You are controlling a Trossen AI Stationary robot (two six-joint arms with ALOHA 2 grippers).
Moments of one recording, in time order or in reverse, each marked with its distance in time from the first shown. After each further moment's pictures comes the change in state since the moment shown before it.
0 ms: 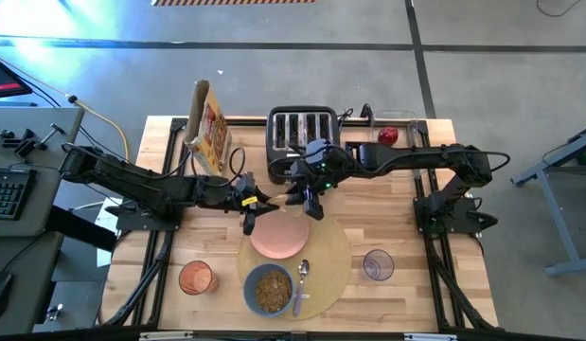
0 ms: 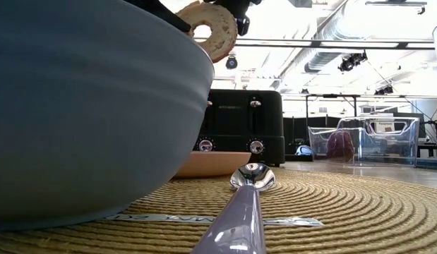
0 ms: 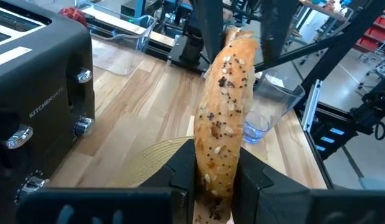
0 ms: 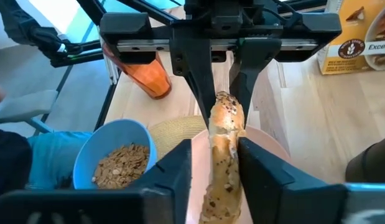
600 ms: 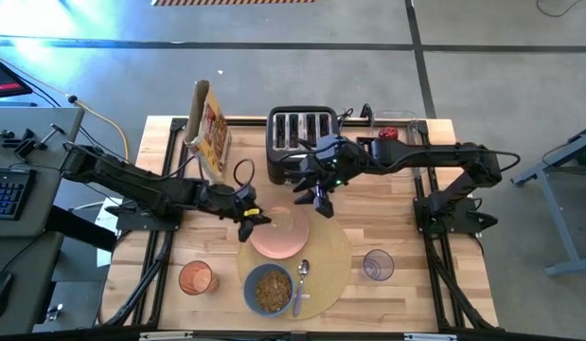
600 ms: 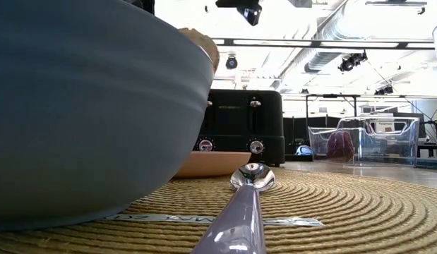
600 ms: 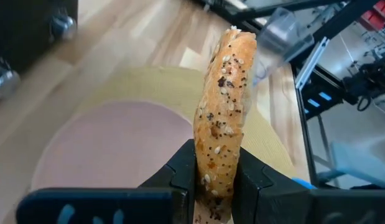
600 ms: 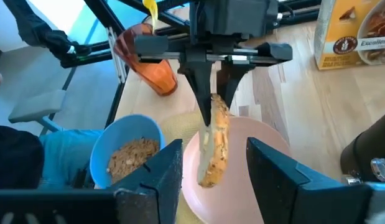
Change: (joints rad) left arm -0.040 0.000 0.000 -0.214 0.087 -0.227; right arm 0.000 -0.077 0.002 -0.078 -0.004 0.022
